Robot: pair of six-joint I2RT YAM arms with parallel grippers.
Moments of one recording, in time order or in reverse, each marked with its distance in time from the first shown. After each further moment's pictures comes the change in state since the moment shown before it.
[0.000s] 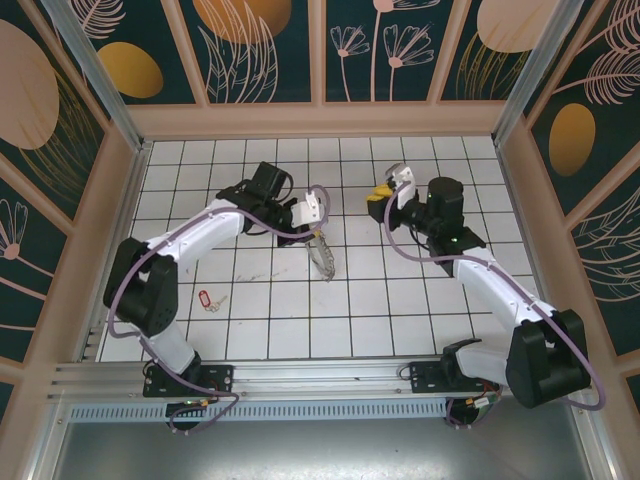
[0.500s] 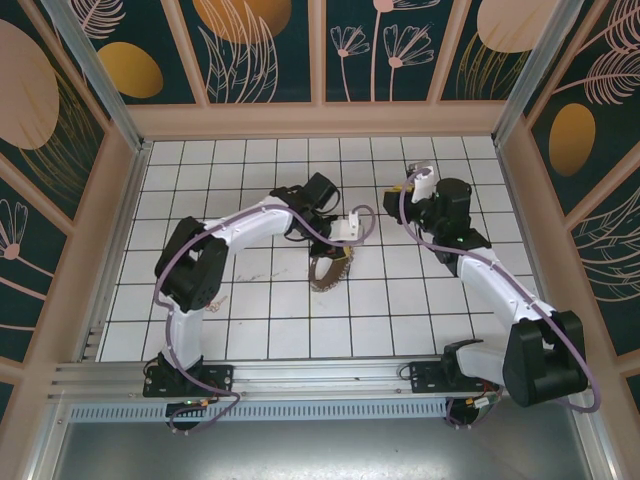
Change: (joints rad) left arm -0.179 0.287 0.243 -0.101 -0.020 0.031; right arm -0.072 0.000 -0.029 -0.026 0.136 0.208
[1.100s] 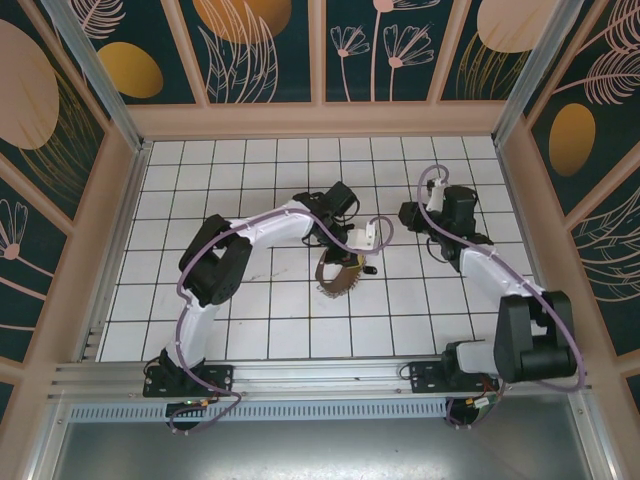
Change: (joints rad) left arm -0.071 0.130 0.099 -0.018 -0.017 0.000; right arm -0.127 0.137 -0.048 -0.085 -0.026 0.229
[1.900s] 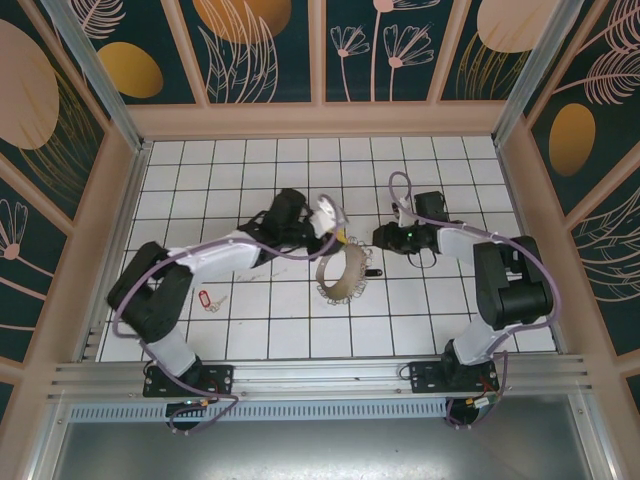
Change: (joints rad) left arm 0.111 -0.494 -0.682 0.875 -0.093 -0.649; right arm 0.088 0.314 0.127 -0.220 -0.242 -0.067
